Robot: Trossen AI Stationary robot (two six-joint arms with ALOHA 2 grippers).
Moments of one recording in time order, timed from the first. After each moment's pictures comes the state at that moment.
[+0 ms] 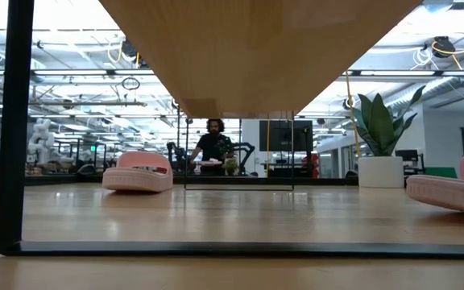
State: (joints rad) left arm -0.05 1.53 1.54 0.37 -1.15 -0.09; right arm 0.13 1.45 1.64 -0.05 0.71 -1.11
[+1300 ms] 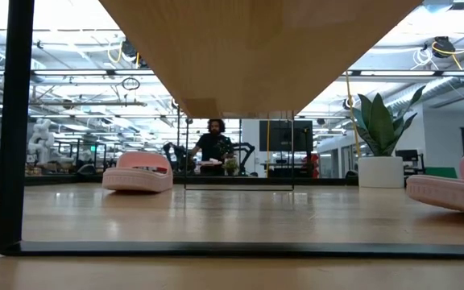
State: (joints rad) left arm -0.05 1.56 1.54 0.39 -1.03 -0.11; right arm 0.05 1.47 1.64 -0.05 0.80 -1.25
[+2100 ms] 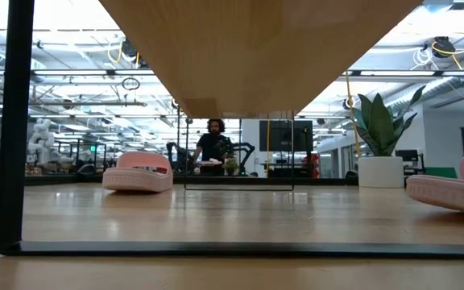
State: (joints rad) left arm -0.05 1.56 1.54 0.39 -0.96 -0.10; right arm 0.04 1.47 1.64 -0.04 0.84 -1.26
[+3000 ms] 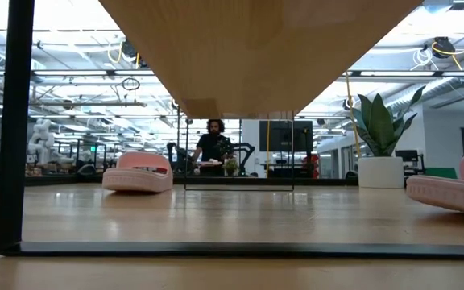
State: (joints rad) left arm -0.44 1.51 1.54 0.36 -1.22 0.32; right arm 0.04 1.42 1.64 -0.14 0.80 -1.23
